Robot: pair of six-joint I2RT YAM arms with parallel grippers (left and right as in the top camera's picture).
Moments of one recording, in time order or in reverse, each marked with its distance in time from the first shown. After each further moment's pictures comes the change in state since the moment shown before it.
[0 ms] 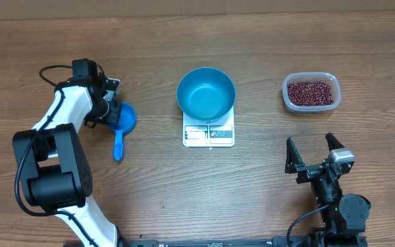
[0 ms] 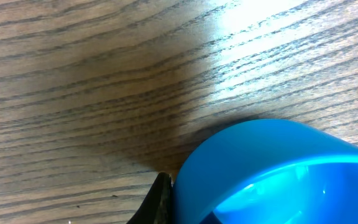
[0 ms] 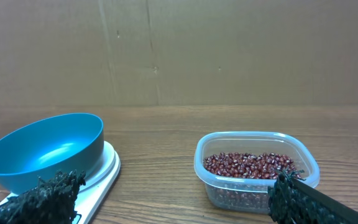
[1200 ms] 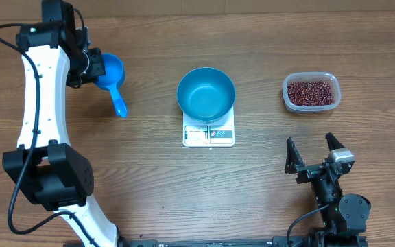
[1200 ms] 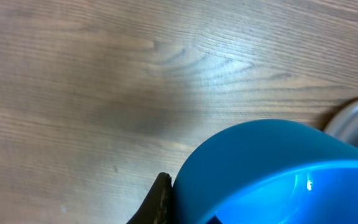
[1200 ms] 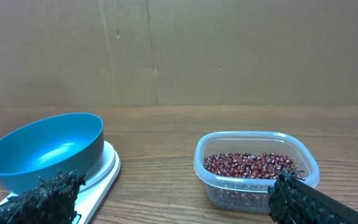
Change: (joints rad) left arm -0.015 0.007 0.693 -0.608 0.023 -0.443; right arm 0.000 0.000 0.000 0.000 0.000 0.000
